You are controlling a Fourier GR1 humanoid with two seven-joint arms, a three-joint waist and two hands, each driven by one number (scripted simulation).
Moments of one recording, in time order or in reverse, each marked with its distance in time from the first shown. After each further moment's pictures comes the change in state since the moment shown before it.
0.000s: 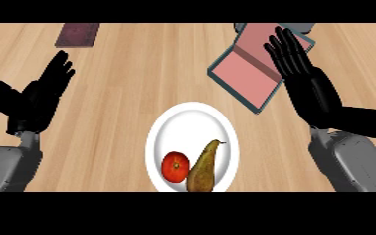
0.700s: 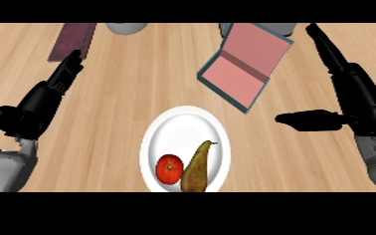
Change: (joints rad) left arm 0.016 0.074 -0.096 -0.086 -0.132 -0.096 -0.147; right arm -0.024 -0.379 0.149 -0.187 0.628 -0.301 0.519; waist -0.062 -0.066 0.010
